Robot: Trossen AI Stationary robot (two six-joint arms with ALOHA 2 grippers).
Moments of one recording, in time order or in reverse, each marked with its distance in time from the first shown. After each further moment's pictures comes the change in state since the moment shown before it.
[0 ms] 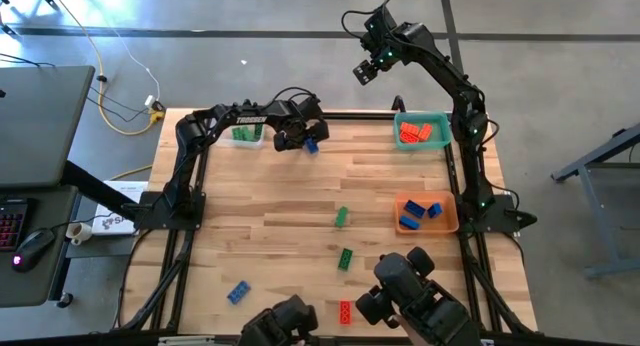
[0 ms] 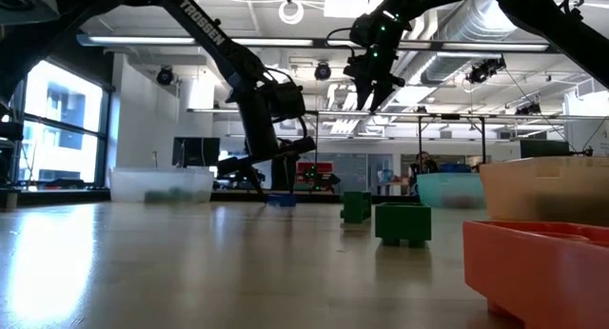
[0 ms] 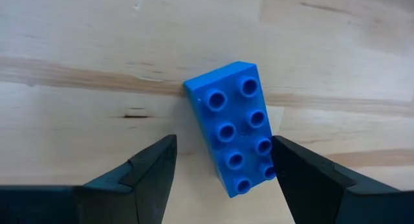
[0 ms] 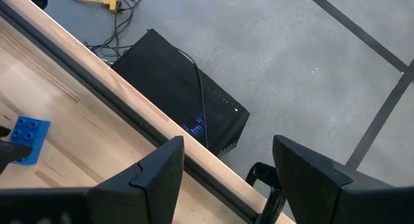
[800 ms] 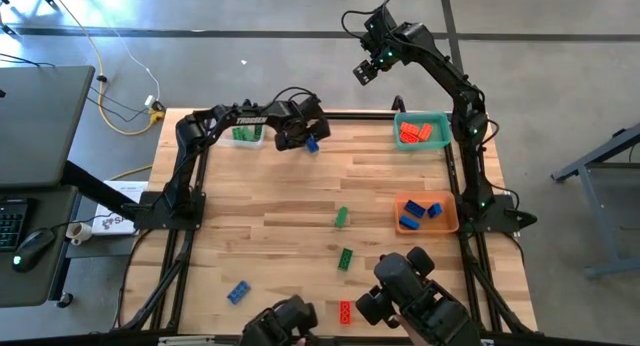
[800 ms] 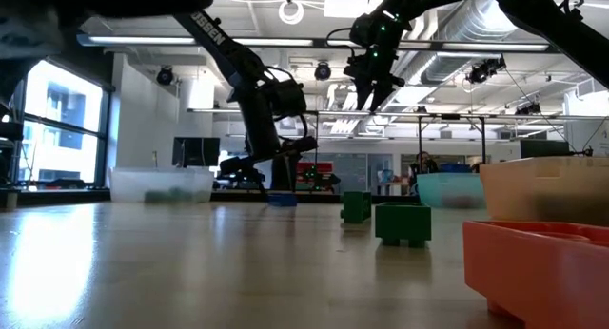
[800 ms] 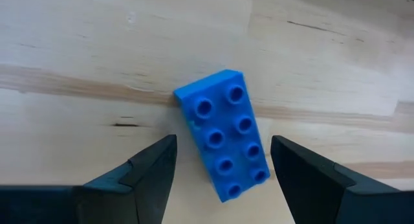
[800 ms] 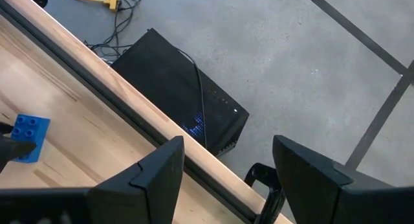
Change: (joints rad) left arm -0.006 -0.002 0.000 0.031 -0.033 -0.039; right arm 0.000 0.000 0.000 0.001 0.000 -0.011
